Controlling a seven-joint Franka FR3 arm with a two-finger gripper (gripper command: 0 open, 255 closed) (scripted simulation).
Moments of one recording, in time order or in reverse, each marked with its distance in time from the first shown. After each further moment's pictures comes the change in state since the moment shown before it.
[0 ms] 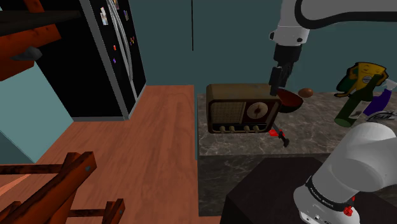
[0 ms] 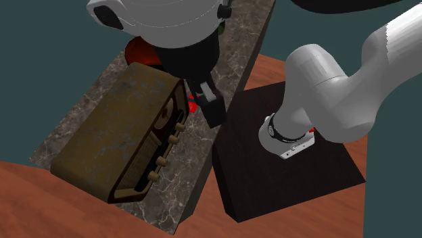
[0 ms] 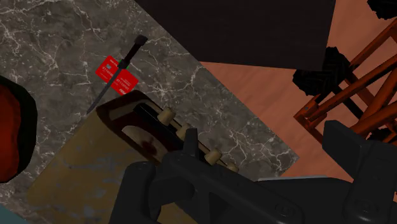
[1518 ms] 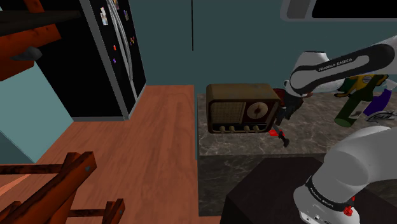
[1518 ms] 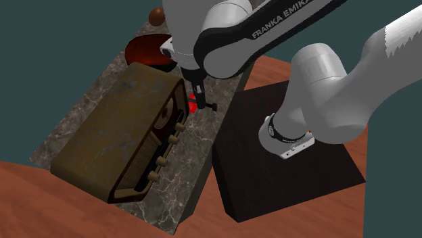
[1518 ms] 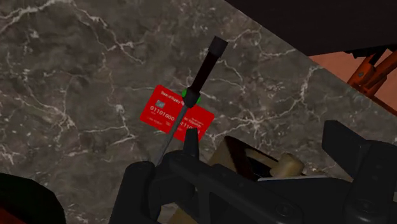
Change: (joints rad) arm -0.220 0.200 -0.365 -0.459 -0.176 0.728 -0.201
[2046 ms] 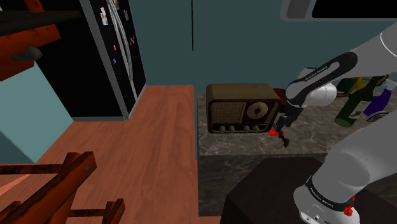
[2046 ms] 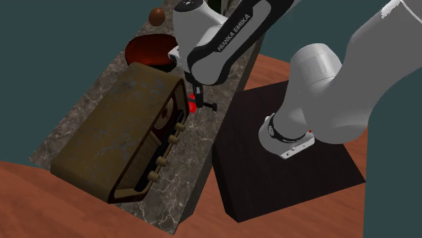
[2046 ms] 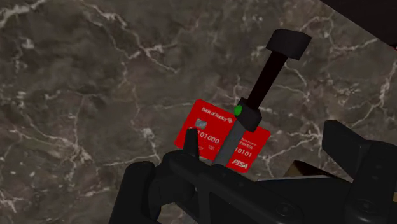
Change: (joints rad) arm 0.031 0.290 -0.172 -0.003 0.080 0.306 -0.151
